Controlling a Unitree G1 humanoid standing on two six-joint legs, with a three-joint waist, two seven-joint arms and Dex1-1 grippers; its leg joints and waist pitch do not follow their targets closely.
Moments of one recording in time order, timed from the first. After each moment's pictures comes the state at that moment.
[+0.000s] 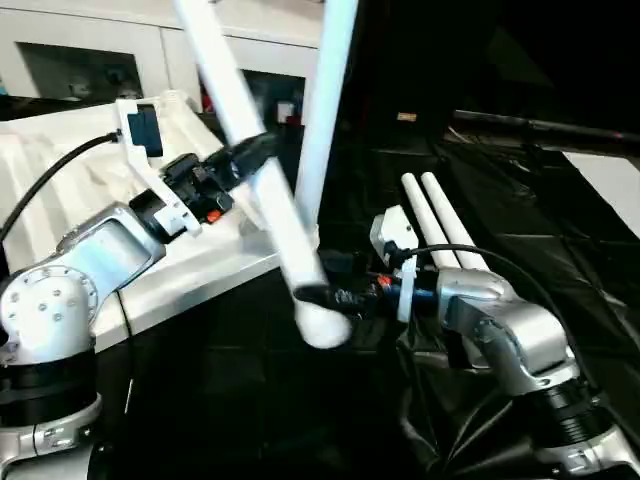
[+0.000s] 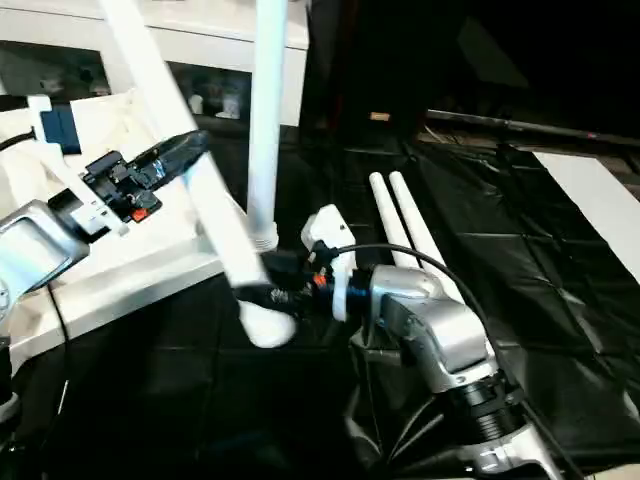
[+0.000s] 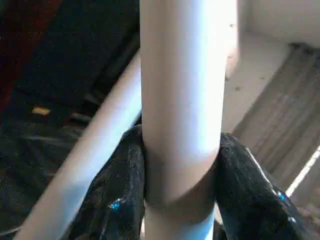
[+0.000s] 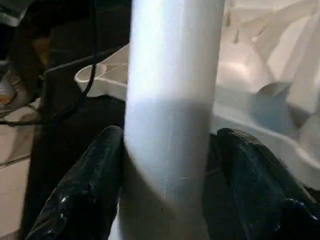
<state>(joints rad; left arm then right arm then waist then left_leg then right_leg) -0.50 0.39 0.28 -0.18 -1.13 0.88 -0.40 -0.42 -0.31 0.25 -0.02 0.44 0.61 0.92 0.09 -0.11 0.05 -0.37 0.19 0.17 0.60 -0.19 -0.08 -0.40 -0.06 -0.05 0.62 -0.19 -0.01</state>
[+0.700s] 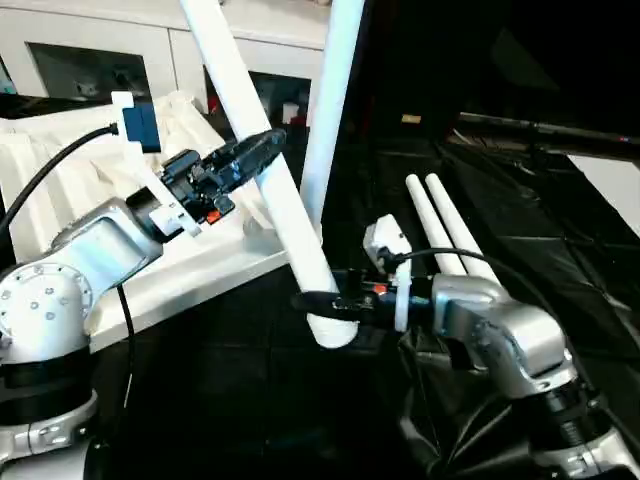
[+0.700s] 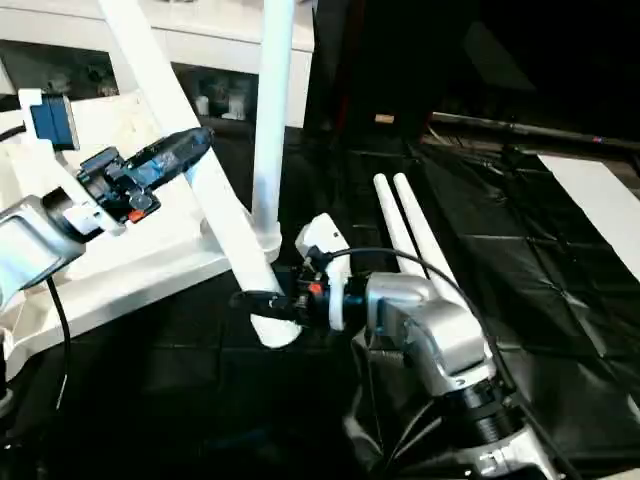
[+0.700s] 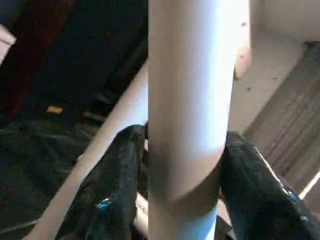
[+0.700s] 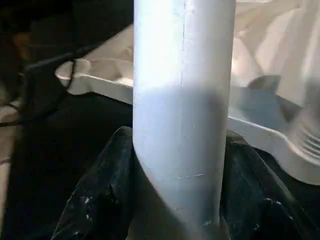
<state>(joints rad) -0.51 0.38 0.27 -0.17 -1.08 0.88 -0.35 -0.41 -0.28 0.26 -0.01 0.39 0.59 0.82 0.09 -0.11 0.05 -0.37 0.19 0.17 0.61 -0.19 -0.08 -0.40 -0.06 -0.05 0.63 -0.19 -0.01</state>
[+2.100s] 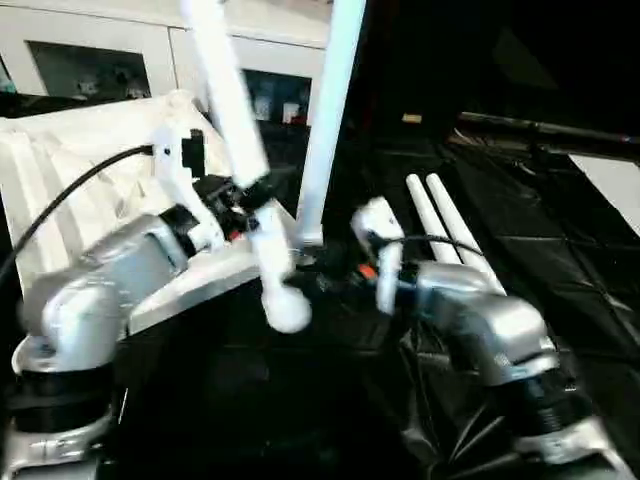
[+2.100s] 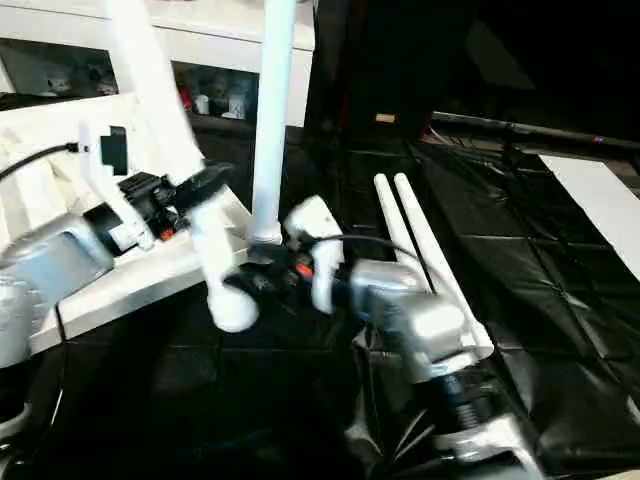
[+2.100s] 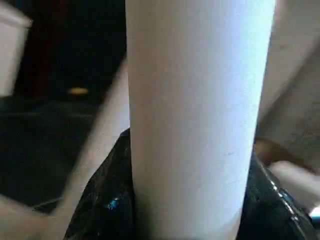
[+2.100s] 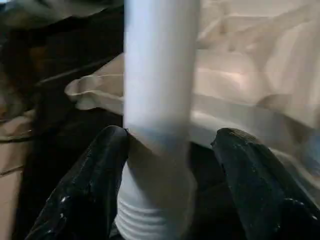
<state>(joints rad) -0.46 0.39 0.16 -0.24 -0.92 0.84 -0.39 -0.47 -0.24 0.25 0.03 0.43 0.60 0.89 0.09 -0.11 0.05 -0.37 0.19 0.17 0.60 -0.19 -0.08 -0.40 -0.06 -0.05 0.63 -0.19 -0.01</state>
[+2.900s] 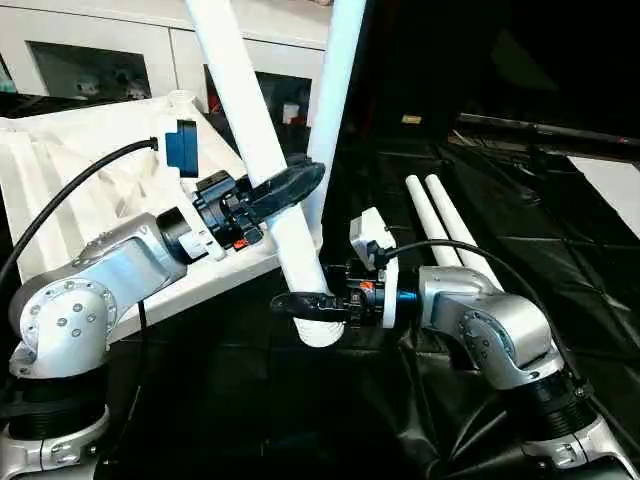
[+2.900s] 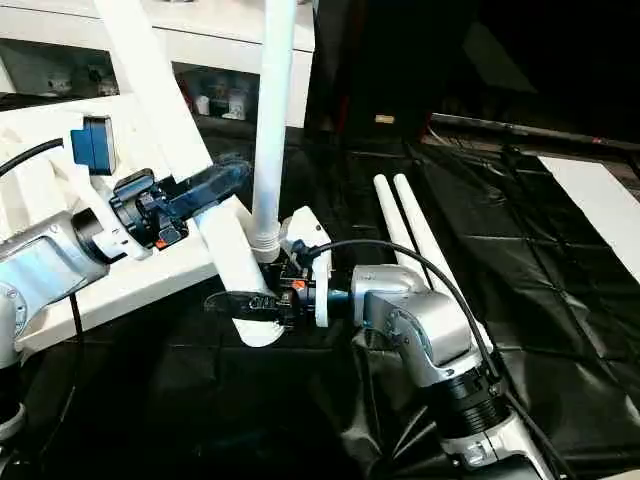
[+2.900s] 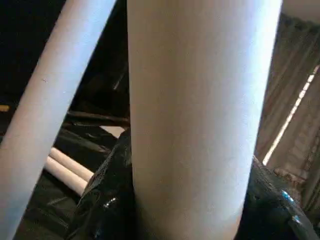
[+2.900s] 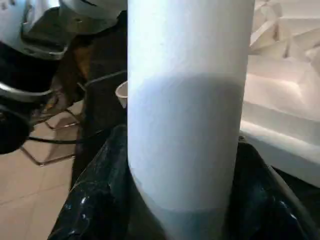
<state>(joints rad) -0.45 0.36 0.18 -0.27 -1.03 0.85 -0.50 -0.46 -0.24 0.28 -0.03 0.48 0.64 0.93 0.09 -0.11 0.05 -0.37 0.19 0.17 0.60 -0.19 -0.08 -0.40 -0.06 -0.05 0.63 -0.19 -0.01</state>
